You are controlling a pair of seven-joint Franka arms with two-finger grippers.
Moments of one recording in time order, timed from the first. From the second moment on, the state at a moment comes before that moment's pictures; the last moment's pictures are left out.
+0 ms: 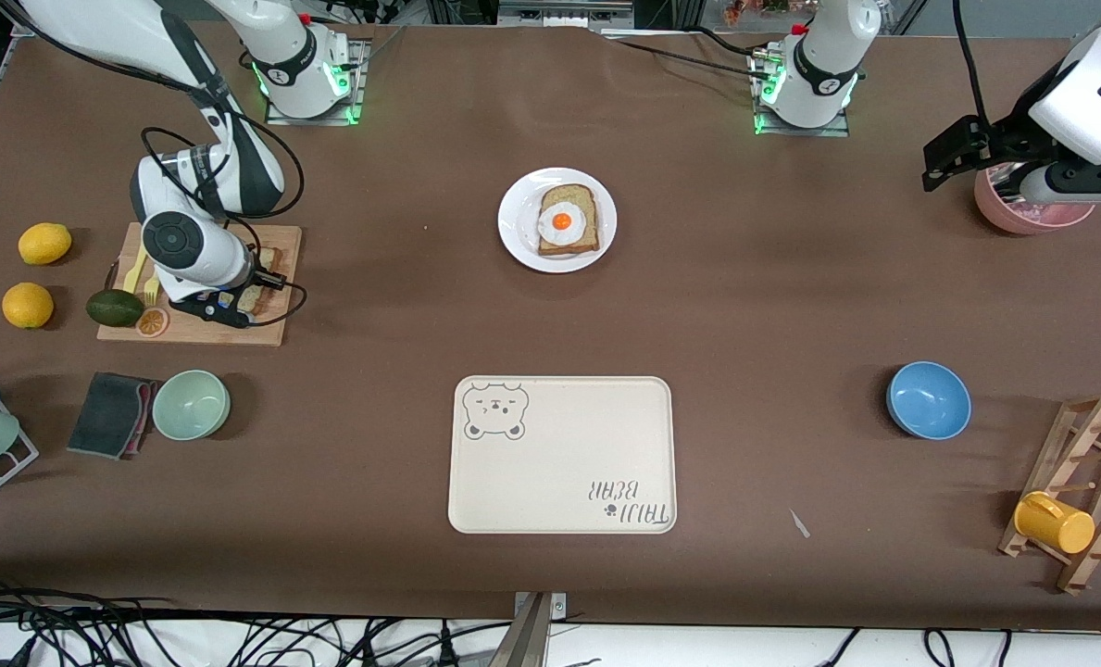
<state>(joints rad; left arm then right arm) 0.00 0.01 -0.13 -1.46 0.00 1.37 -0.14 -0.02 0.29 0.07 -2.32 -0.29 2.33 0.55</state>
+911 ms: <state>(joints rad) 0.02 0.02 -0.13 -1.46 0.00 1.37 -0.14 0.00 0.29 0.12 -2.19 -0.33 2.09 0.54</state>
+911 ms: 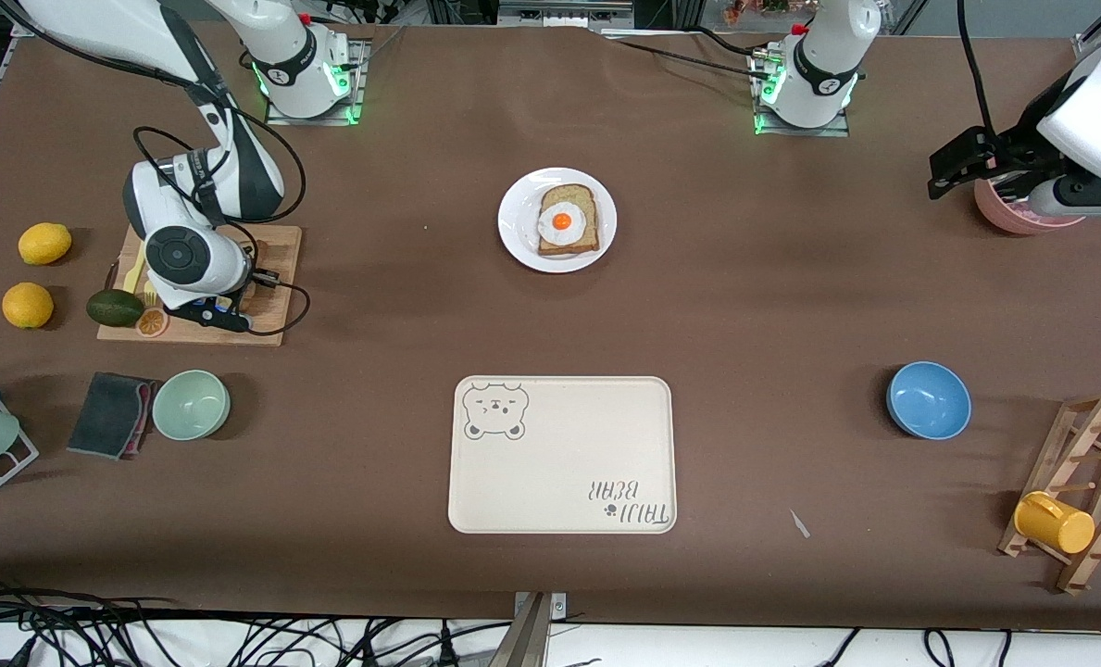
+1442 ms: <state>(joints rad) 0.02 0.02 -0.13 -1.45 0.00 1.37 -0.14 0.02 0.29 0.29 -1.99 -0.26 1.92 0.55</state>
